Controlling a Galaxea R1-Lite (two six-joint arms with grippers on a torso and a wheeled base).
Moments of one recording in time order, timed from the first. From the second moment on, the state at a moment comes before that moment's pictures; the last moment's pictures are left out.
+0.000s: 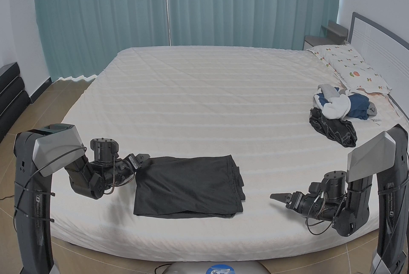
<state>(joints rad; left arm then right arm) -0.10 2.47 -0.97 -0.96 -0.17 -0.69 0.23 2.45 -0.33 -1.55 0.37 0.74</state>
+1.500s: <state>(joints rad) -0.01 2.43 -0.99 -0.96 -0.18 -0.83 0.52 2.35 -0.72 -0.90 0.31 0.56</state>
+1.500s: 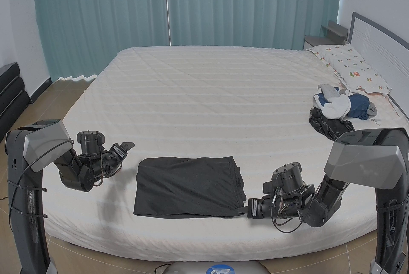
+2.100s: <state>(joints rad) -0.01 2.43 -0.99 -0.96 -0.18 -0.83 0.49 2.33 -1.00 -0.75 0.18 0.56</state>
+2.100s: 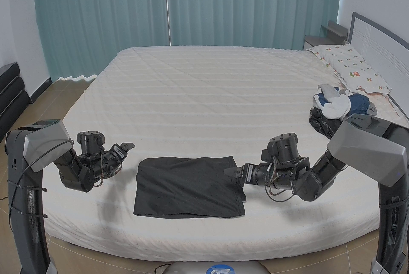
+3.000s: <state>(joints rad) -0.01 2.43 -0.98 -0.96 -0.17 -0.84 0.49 2.69 -1.63 -0.57 -0.04 0.64</state>
